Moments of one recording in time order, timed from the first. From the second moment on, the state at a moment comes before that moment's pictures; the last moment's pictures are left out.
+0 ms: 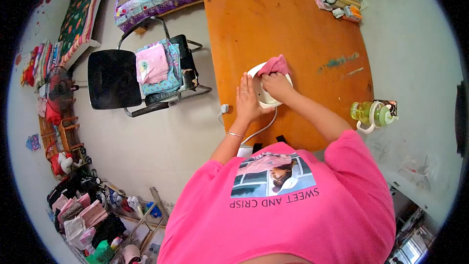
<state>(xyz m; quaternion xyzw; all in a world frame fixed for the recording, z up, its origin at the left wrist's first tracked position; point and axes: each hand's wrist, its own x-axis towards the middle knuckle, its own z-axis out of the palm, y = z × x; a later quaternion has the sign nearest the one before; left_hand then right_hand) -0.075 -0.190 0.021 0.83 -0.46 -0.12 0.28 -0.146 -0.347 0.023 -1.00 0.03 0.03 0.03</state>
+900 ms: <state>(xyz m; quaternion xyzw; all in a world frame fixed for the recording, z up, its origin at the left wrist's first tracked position) -0.084 -0.187 -0.001 0.80 -0.41 -0.21 0.38 -0.140 -0.376 0.056 -0.96 0.24 0.01 0.17</state>
